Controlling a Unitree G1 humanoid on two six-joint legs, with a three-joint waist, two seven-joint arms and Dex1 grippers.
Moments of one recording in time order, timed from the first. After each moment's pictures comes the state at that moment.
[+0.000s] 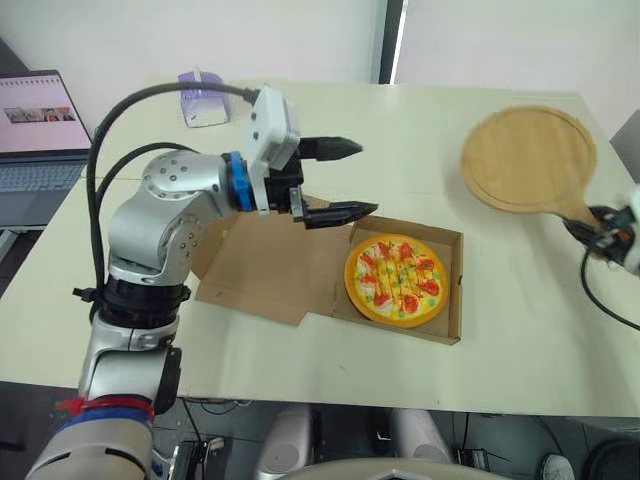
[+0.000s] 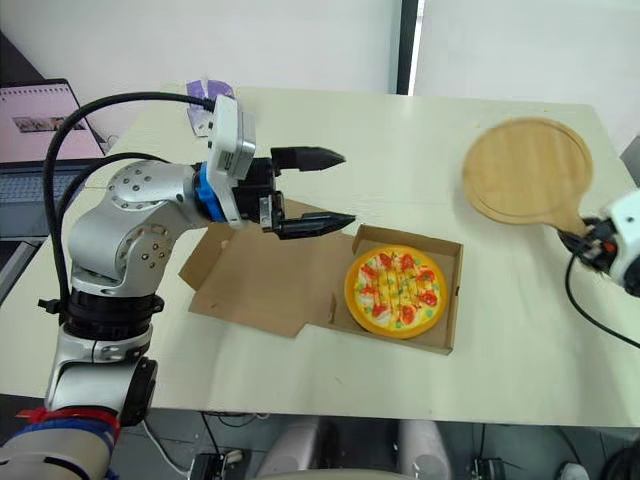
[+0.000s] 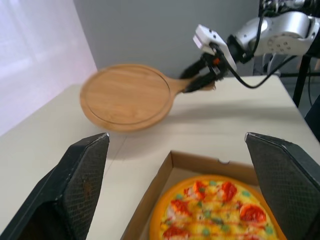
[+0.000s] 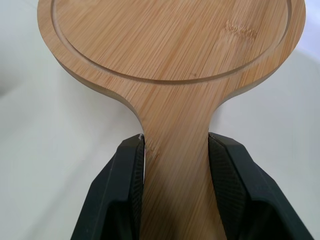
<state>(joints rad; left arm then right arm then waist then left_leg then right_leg) -0.82 0.52 -0.07 -0.14 -0.56 0.57 -1.05 -0.08 -0.92 -0.47 0.00 0.26 0.56 0.75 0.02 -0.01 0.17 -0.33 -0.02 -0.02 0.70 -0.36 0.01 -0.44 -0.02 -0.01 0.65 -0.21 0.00</state>
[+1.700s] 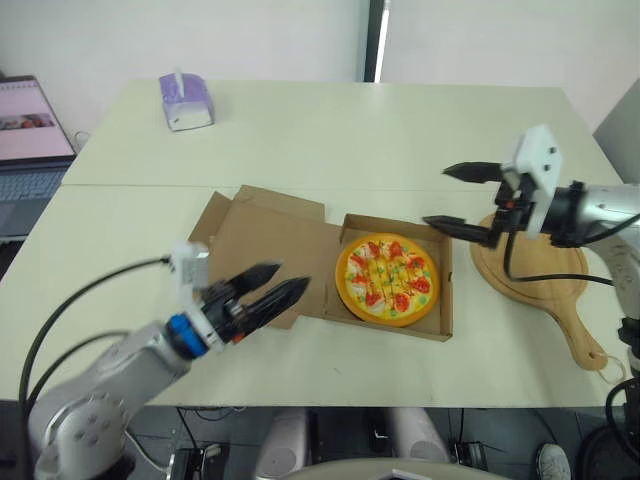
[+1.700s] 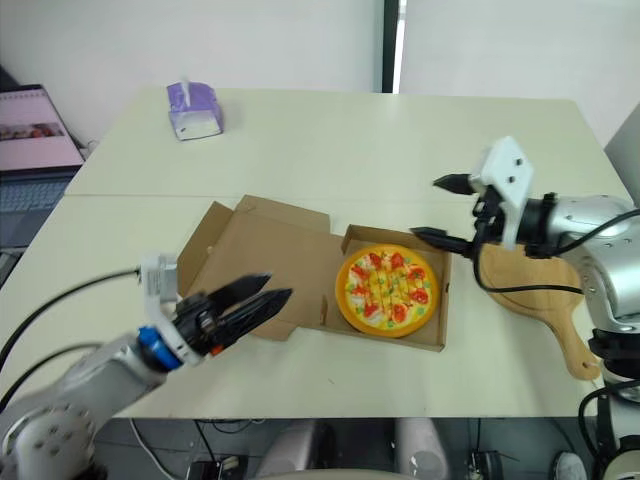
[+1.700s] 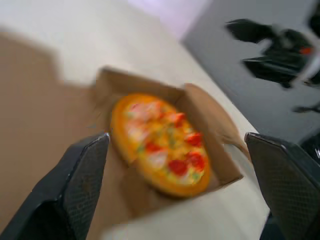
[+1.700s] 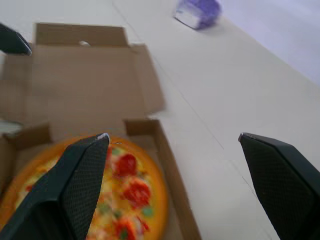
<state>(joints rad) 0.24 0.45 0.48 -0.68 -1.29 0.96 -0.32 -0.60 -0.77 0.02 -0.28 0.47 0.63 0.96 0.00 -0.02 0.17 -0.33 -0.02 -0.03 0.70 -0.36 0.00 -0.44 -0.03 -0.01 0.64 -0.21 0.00</state>
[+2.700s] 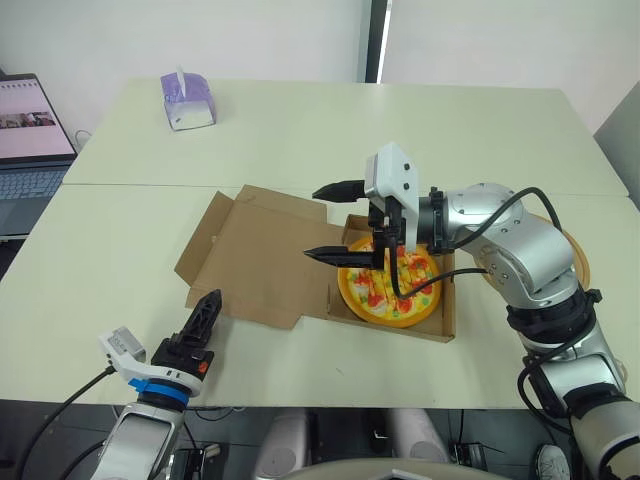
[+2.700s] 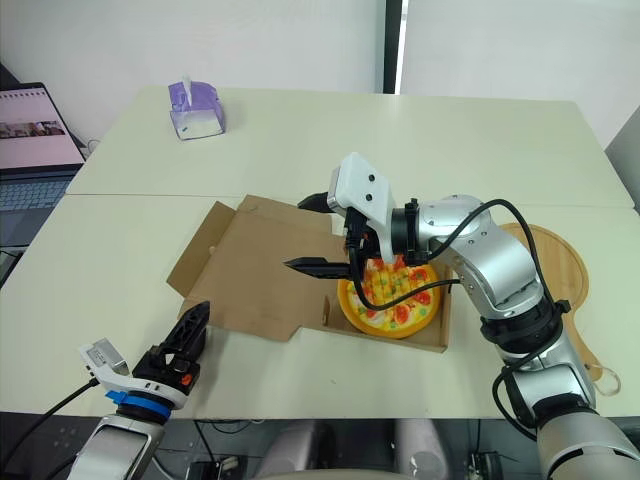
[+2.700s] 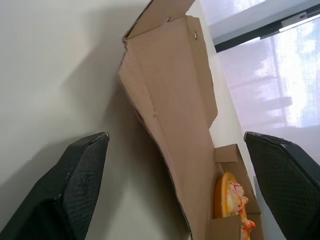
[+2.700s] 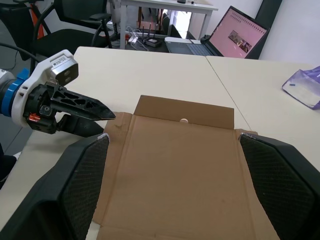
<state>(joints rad) 0.49 0.17 0.42 -0.54 -1.47 0.56 0.01 -0.76 -0.45 0.28 -0.31 0.43 0.68 0.91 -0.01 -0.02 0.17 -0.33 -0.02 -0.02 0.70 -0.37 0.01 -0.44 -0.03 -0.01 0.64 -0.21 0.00</state>
